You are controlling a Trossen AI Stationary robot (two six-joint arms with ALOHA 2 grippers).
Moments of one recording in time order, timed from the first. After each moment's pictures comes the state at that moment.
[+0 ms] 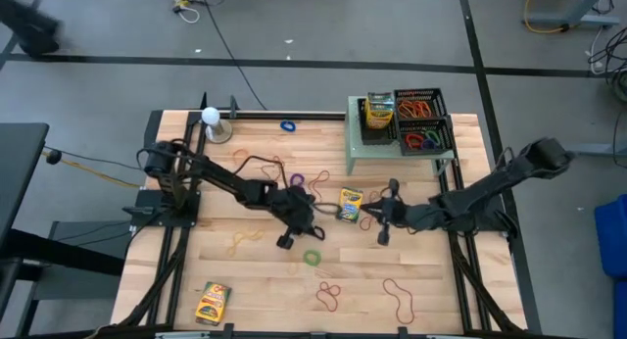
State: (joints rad) left arm -0.07 1.83 0.87 0.25 0.26 0.24; right arm 0.41 1.16 0.42 0.30 0.63 0.11
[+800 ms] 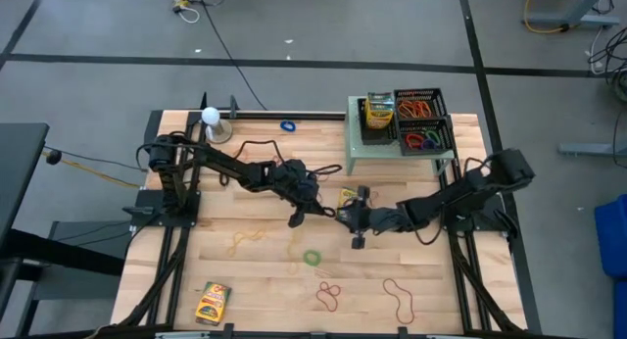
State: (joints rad) left arm 0.10 1.84 0.87 0.42 0.40 -0.02; right arm 0.29 1.61 0.57 0.52 0.48 -0.08
